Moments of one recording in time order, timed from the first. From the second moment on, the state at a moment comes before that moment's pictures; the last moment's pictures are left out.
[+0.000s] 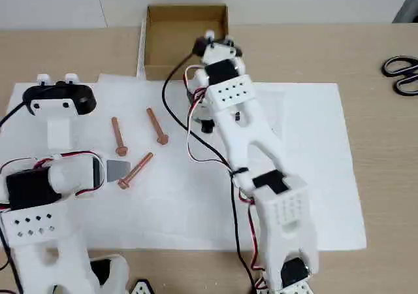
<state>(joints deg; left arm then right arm) -15.1 -43.1 22.9 99.3 -2.6 -26.8 31.6 -42.3 93.9 -28.0</state>
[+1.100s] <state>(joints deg) -10.6 14.6 -3.1 98.9 -16.0 -20.1 19.3 -39.1 95.7 3.6</state>
